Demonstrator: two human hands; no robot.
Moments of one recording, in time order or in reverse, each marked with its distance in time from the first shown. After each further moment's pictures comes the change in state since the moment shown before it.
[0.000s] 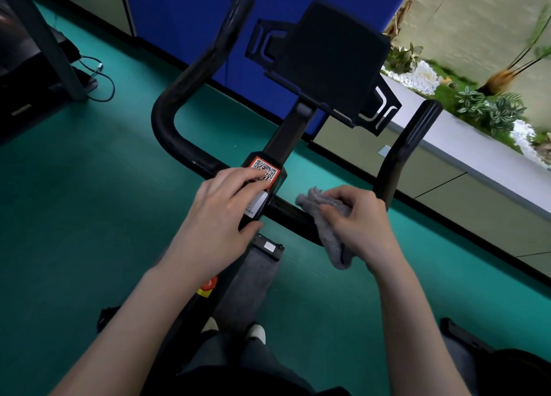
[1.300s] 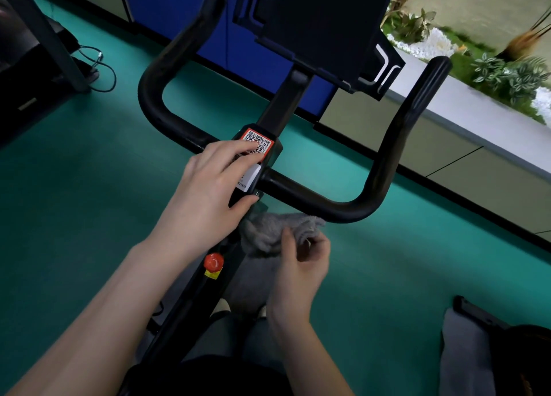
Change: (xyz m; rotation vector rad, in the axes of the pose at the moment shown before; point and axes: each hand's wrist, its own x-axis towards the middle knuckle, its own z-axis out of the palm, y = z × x) left_hand -0.001 0.002 -0.002 0.051 -0.026 0.013; right_hand -0.081 0.014 0.133 1.043 0.562 0.362
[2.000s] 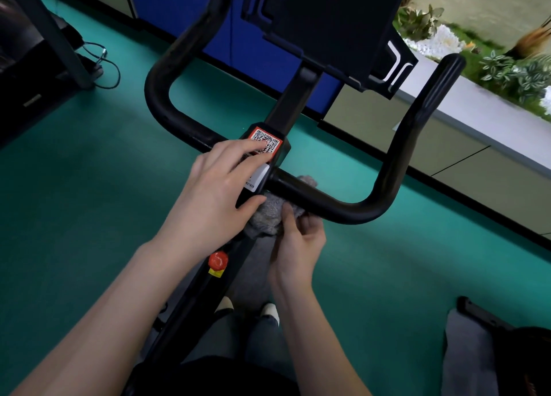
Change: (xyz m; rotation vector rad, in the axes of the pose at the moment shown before) left_hand -0.001 -0.004 -0.001 -0.006 -0.004 0.009; right_hand 0.019 -0.002 0.036 0.293 -0.113 0.158
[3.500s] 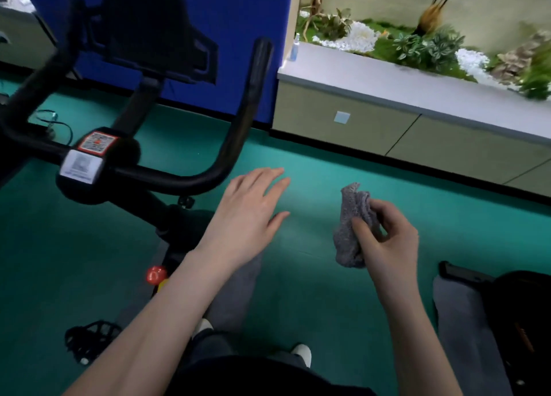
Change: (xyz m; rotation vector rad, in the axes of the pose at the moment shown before) left_hand 0.018 0.232 0.127 0.230 -0.192 0.236; right_hand 0.052 -0.218 -0.279 -0.782 -0.014 -0.510
